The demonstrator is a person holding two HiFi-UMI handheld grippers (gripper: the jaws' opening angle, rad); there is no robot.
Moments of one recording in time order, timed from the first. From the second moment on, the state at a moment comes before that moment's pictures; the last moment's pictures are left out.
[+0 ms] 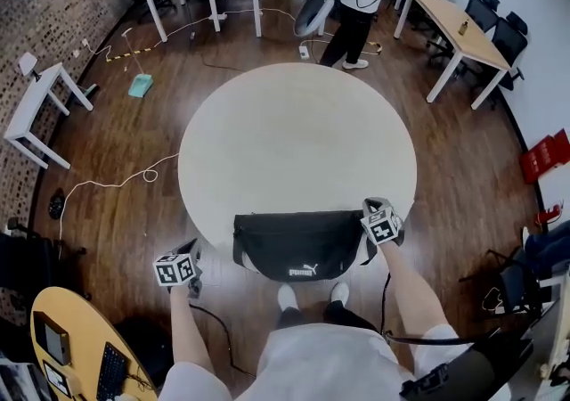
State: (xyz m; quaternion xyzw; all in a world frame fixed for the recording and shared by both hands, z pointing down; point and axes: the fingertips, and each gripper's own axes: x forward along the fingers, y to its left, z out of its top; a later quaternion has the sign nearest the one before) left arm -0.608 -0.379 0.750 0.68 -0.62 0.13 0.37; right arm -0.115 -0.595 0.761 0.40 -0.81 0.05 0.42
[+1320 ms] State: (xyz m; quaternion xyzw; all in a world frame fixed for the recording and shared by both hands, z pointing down) left arm -0.086 -0.156 0.433 0.77 -0.63 0.01 -0.02; right arm 0.040 -0.179 0.429 0.42 -0.91 -0.07 0.00
